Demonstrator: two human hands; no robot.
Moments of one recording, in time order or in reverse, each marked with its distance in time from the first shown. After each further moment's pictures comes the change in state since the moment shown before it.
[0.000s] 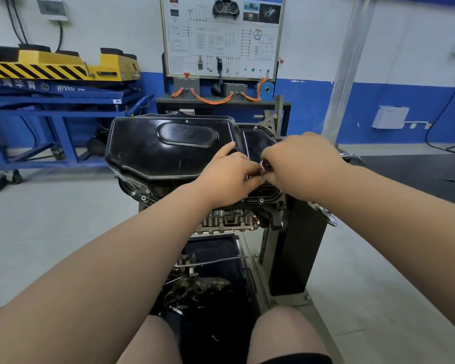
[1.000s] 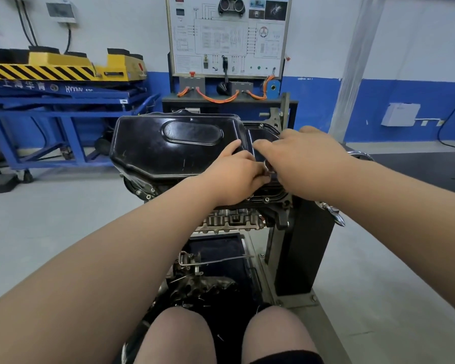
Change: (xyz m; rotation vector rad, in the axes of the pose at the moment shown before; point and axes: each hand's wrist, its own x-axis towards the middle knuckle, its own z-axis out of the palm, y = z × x) left_hand 0.004 -0.001 -0.005 0.141 -0.201 0.031; right_hand -0.002 0.000 0.001 -0.029 0.073 -0.103
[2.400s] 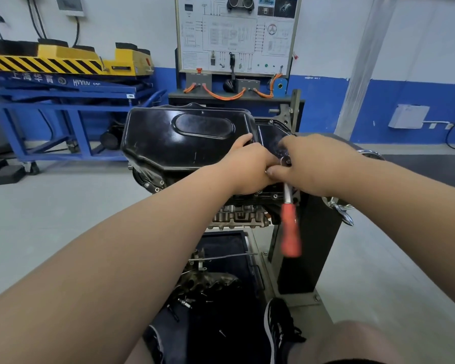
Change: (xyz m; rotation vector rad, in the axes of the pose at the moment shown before) left_hand 0.007 0.002 -0.006 -0.127 -0.004 -0.047; right_hand 0.003 -0.005 0.011 0.349 -0.162 0.291
